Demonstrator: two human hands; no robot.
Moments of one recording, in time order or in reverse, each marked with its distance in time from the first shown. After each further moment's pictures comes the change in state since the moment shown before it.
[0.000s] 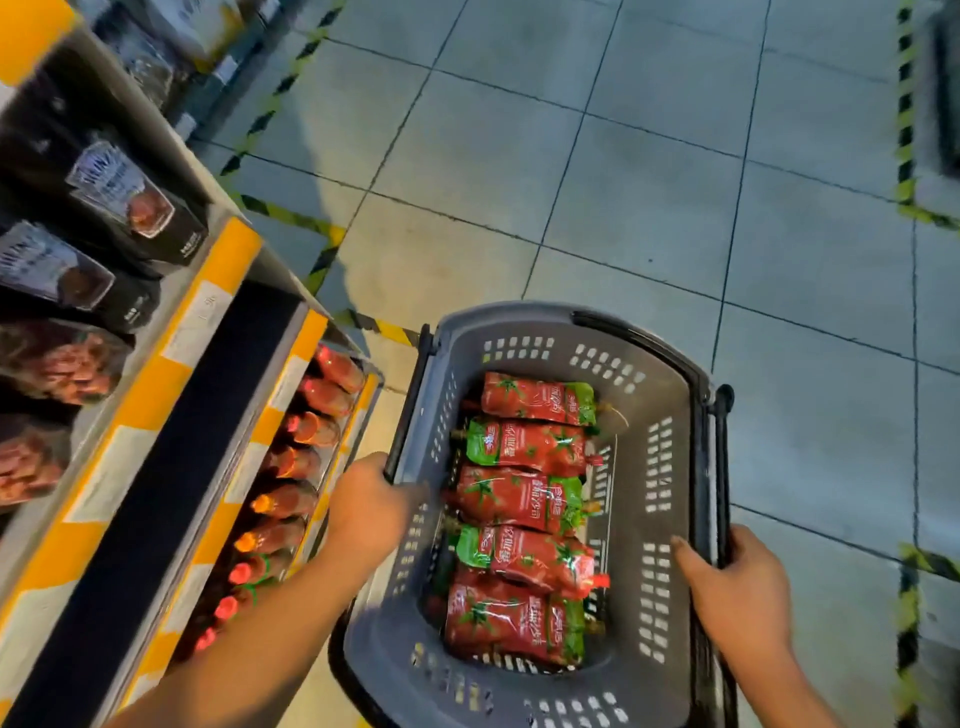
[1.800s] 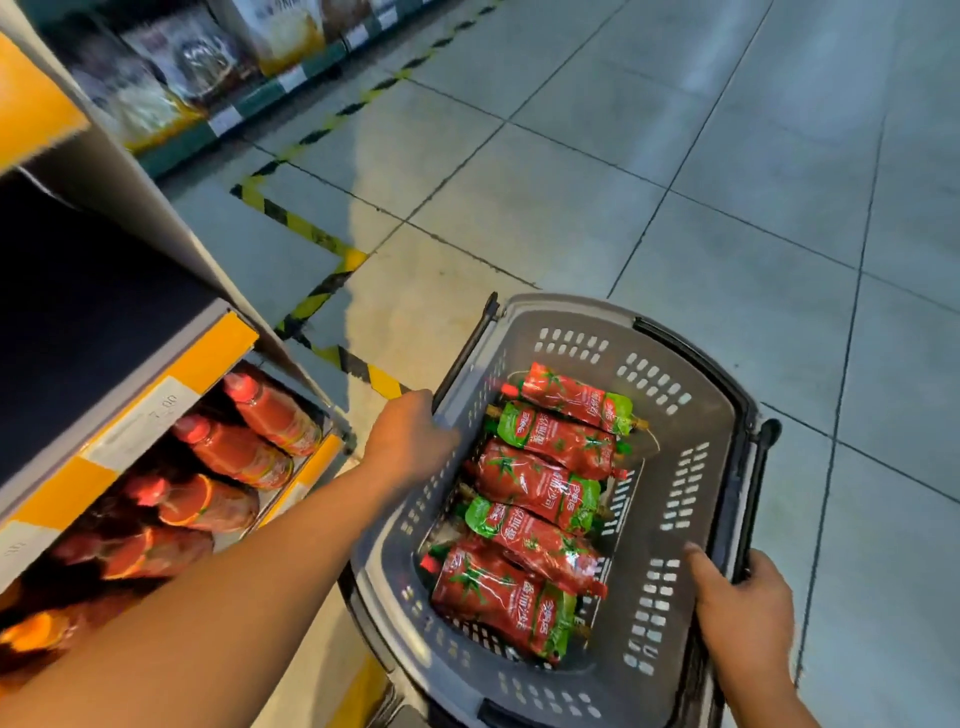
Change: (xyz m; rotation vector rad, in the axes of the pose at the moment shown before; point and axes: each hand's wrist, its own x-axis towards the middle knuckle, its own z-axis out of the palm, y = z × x) left_hand 0.329 0.005 0.165 0.177 0.088 0.204; right_hand 0.278 -0.005 0.227 0.193 0.066 -0.101
